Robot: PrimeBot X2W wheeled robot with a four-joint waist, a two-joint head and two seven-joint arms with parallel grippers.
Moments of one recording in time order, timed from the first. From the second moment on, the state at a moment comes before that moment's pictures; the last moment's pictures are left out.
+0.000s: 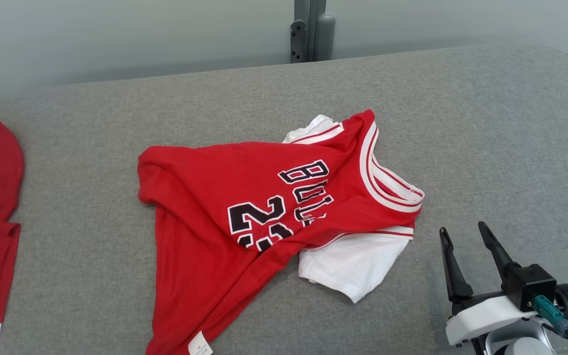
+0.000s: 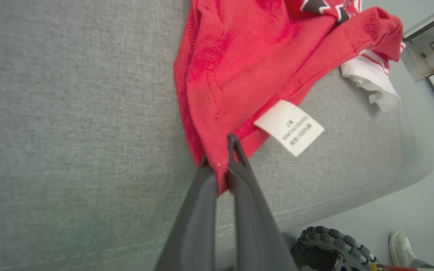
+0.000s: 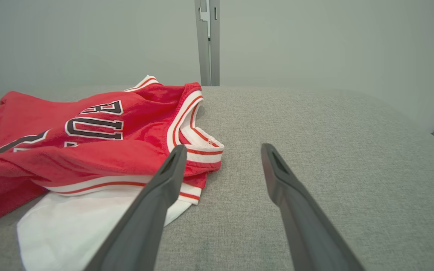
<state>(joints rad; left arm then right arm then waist) 0.13 0.51 -0.63 0.23 -1.02 -0.13 -0.25 0.02 -0.05 -0.01 0.16 0.04 0.13 -0.26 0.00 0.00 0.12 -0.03</state>
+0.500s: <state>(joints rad) 0.20 0.74 -0.43 -0.02 -1.01 0.09 -0.17 0.02 -0.05 -0.01 0.15 0.05 0.13 -0.26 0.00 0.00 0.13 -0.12</state>
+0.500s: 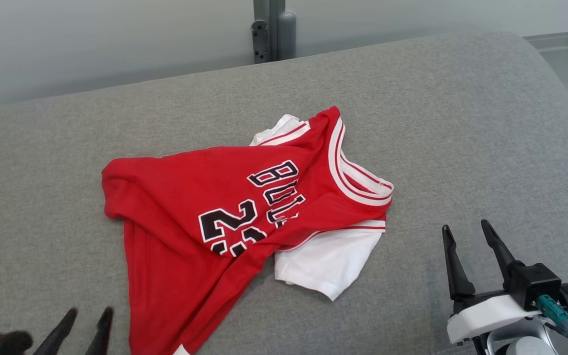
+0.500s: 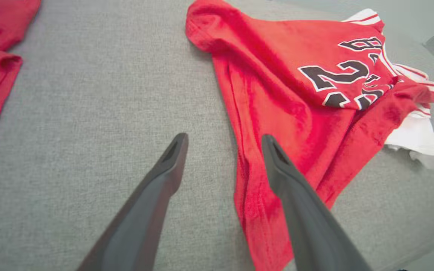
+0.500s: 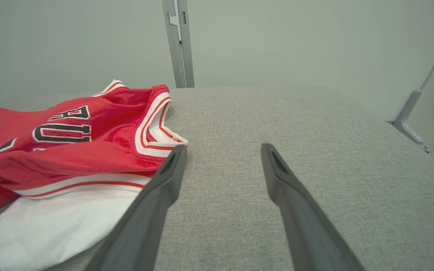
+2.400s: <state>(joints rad) -0.39 0.09 -0.83 0.23 -0.84 -0.01 0.09 -0.05 -0.05 0.01 0.14 0.15 0.13 -0.26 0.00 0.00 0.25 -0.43</state>
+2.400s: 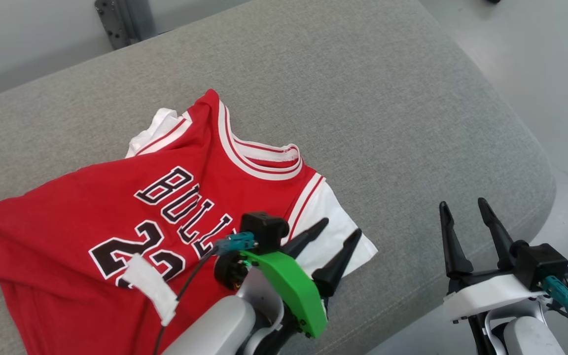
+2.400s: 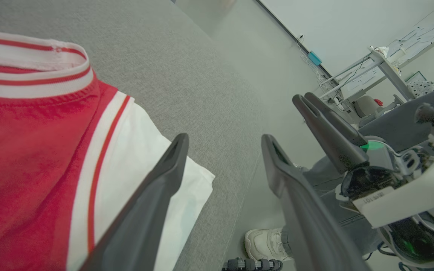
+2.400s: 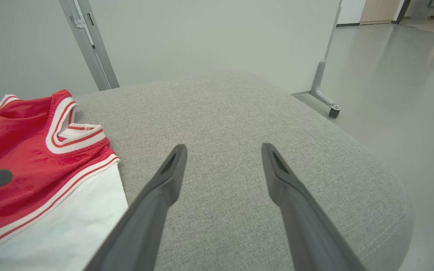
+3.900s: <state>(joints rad) 0.25 0.17 0.02 0.11 -0.33 -0.11 -0.26 0.08 -0.06 -0.01 0.15 0.01 0.13 -0.26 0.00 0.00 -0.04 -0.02</state>
